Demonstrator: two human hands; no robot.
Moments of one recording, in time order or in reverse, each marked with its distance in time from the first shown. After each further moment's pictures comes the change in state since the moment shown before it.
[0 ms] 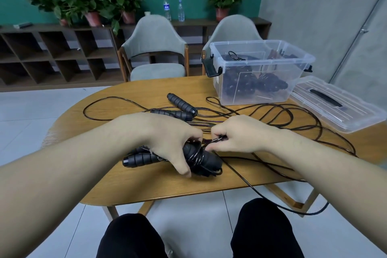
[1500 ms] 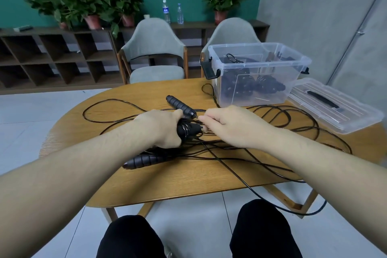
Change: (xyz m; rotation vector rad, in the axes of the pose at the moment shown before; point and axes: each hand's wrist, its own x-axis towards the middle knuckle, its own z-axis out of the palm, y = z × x) left_hand 0.025 -0.018 0.010 -0.032 0.255 -0.401; right_hand -0.003 -0.031 -0.028 0.198 0.185 0.179
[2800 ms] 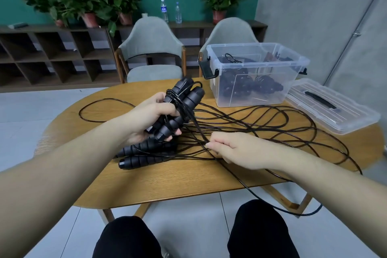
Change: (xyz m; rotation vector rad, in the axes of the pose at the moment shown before) left_hand 0.010 -0.031 0.013 -1.590 -0.042 0.132; right_hand -0.031 0.012 0.018 0.217 -0.252 0.037
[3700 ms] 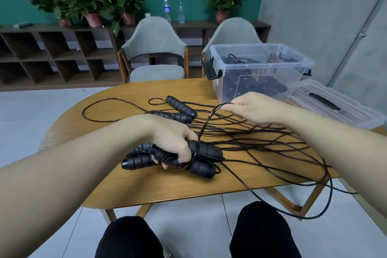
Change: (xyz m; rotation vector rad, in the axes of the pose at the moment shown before) left_hand -0.003 0.018 0.029 1.033 -0.518 -0.329; right_hand 0.046 0.033 -0.064 -0.151 0.205 0.119
